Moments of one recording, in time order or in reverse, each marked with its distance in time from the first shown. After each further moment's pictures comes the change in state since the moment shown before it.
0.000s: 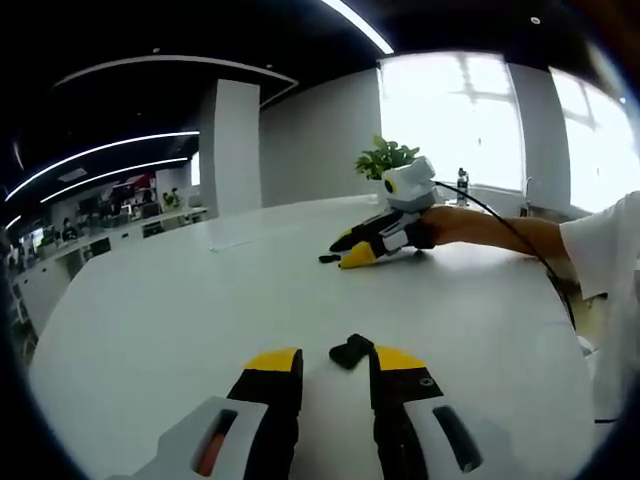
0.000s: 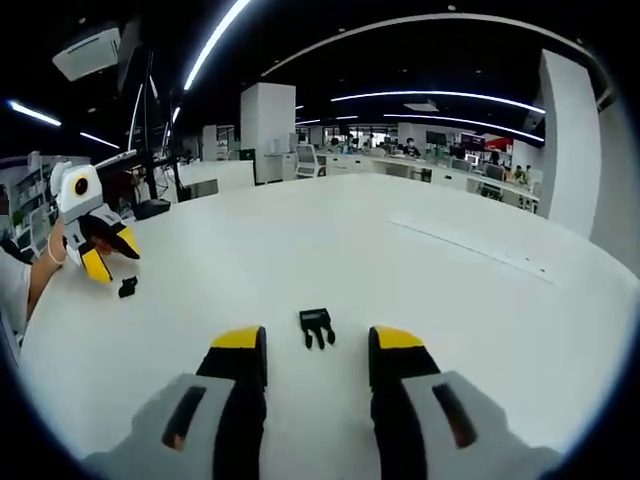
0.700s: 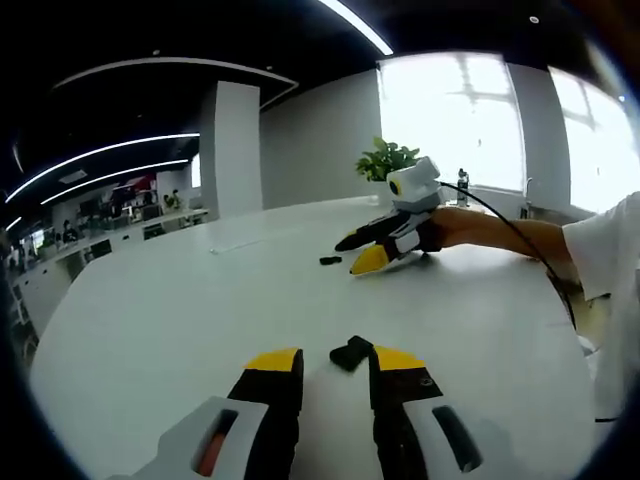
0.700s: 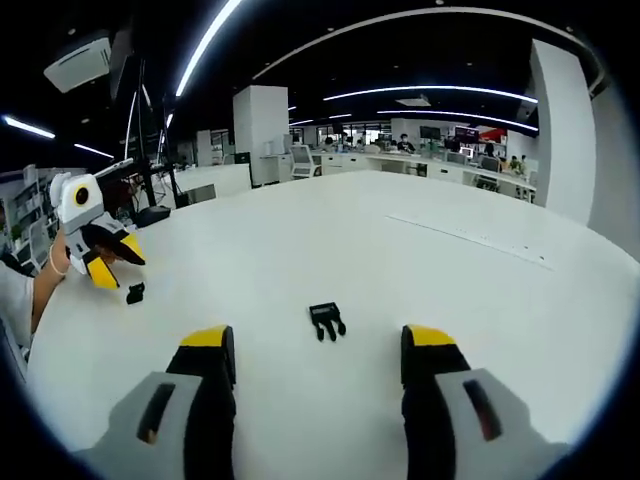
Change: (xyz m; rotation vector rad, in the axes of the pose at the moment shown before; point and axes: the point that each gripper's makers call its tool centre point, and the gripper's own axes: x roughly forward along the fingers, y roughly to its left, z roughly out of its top) left arm 0.000 0.001 0.002 0.004 -0.008 0.001; right arm -0.005 0.007 -0.003 0.042 0.000 -0.007
